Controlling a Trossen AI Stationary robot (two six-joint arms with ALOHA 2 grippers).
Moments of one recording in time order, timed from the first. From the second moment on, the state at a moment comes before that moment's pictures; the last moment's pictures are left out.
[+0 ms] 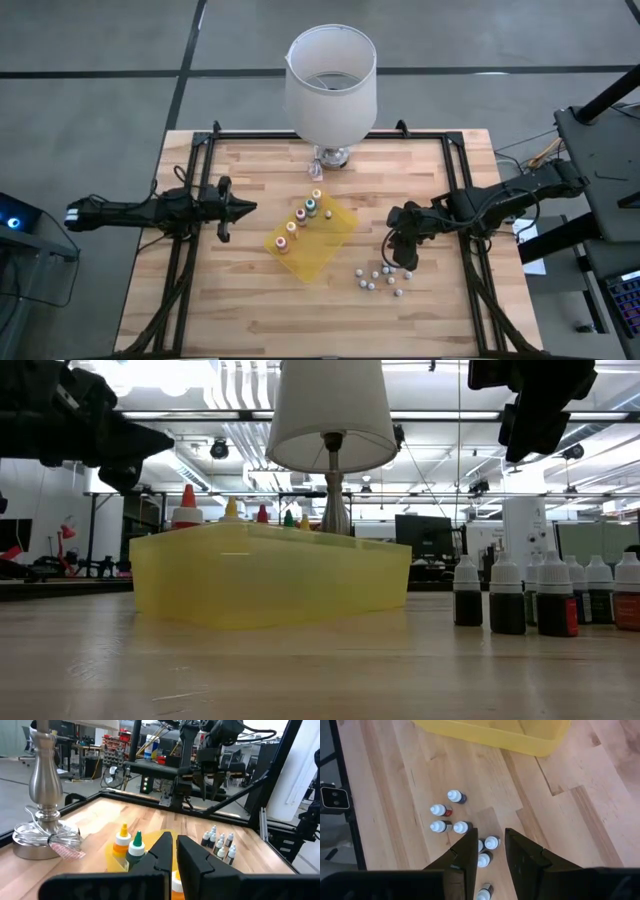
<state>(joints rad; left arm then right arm) 0.01 0.24 0.05 0.17 -0.11 -0.18 0.27 1.19 0.94 -0.77 0.03 0.71</state>
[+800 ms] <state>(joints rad) 0.01 0.25 0.04 0.16 -0.10 -0.18 0.27 1.19 0.94 -0.77 -0.02 0.70</state>
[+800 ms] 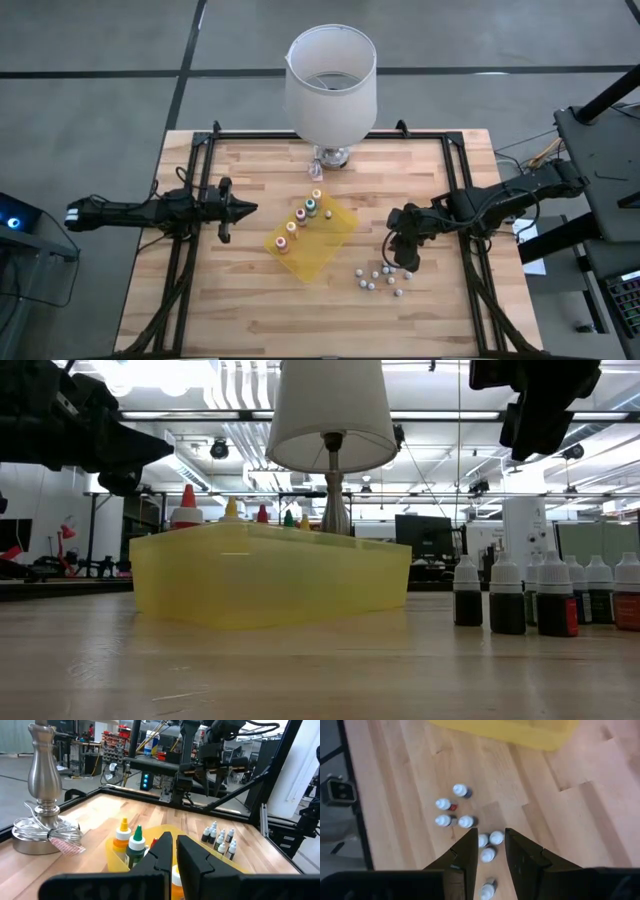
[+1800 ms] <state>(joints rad) 0.01 0.25 0.04 0.16 -0.10 -0.18 0.27 1.35 0.98 -0.78 -0.11 0.64</state>
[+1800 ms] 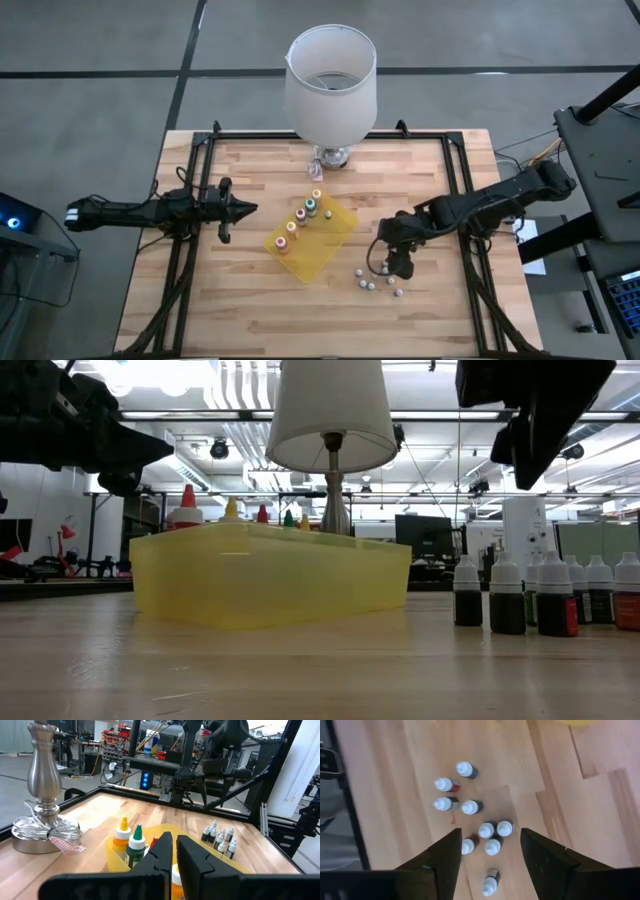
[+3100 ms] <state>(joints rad) 0.01 0.25 0.04 0.16 -0.10 -0.18 0.26 1.52 1.00 -0.77 -0.11 1.49</state>
